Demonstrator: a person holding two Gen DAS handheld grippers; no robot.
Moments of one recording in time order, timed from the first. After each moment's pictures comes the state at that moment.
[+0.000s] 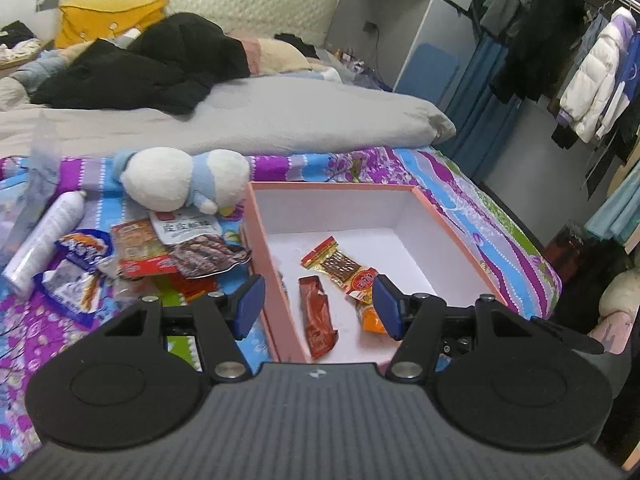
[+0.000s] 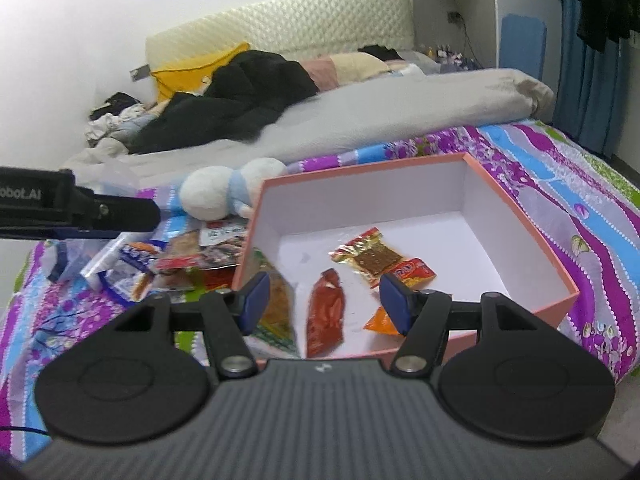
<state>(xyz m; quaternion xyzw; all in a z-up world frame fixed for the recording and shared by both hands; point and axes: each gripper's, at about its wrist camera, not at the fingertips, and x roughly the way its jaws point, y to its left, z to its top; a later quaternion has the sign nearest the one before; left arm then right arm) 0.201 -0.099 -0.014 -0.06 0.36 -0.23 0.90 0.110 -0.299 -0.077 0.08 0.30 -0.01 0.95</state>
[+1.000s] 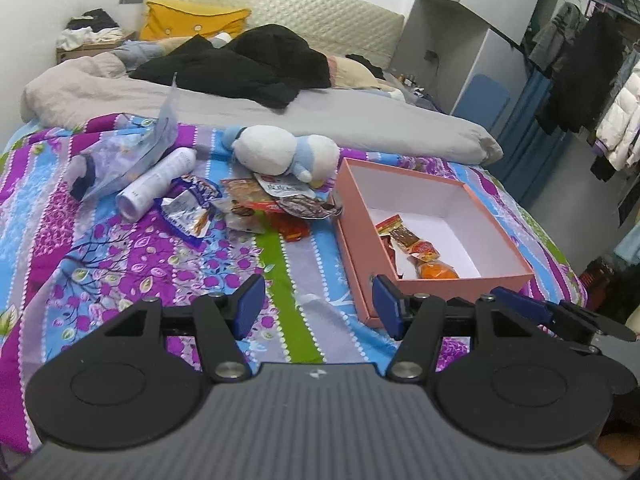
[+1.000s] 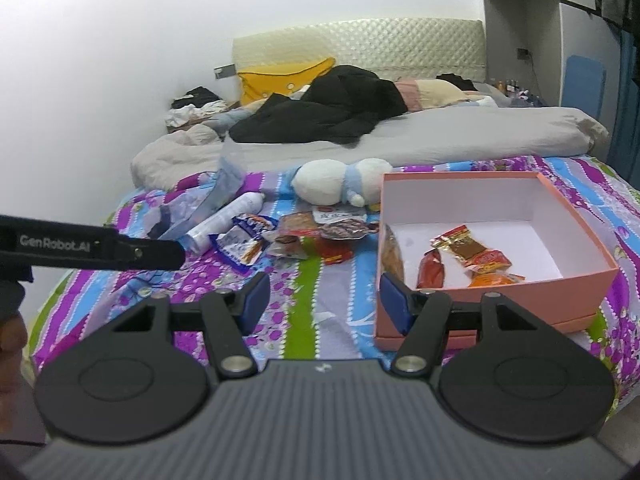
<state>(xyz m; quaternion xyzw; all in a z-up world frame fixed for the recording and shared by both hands) 0.052 0.022 -0.023 -0.09 0.34 -0.14 0.92 0.010 -0.200 -0.061 0.05 0.26 0.08 0.96</state>
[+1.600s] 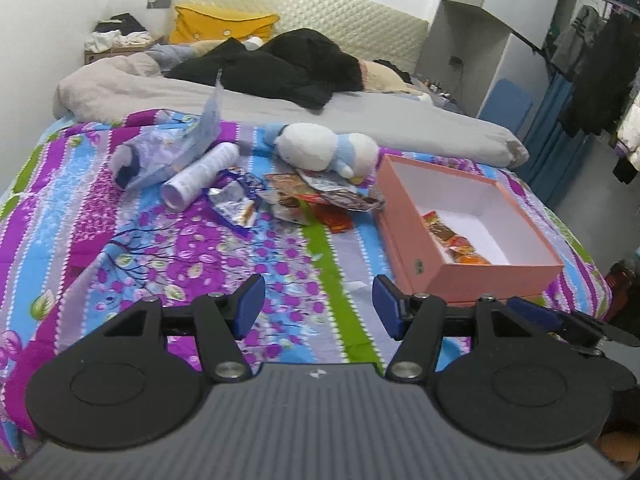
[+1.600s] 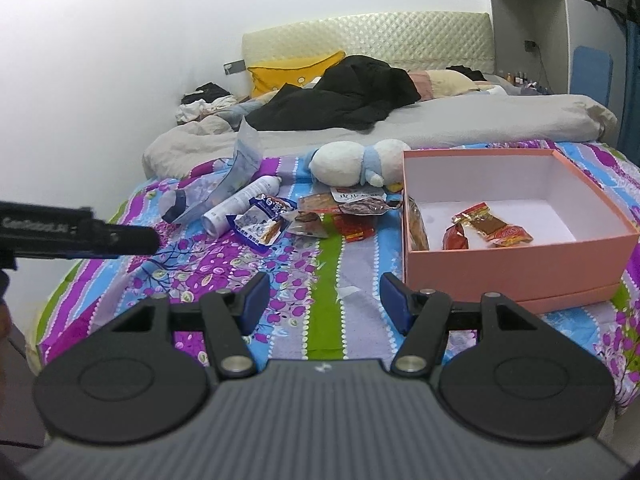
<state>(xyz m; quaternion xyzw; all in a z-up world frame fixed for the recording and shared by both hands) 0.034 0.066 -0.045 -0.08 0.34 -0.10 0.93 0.000 -0.178 -0.096 0.06 0.26 0.09 0.96</state>
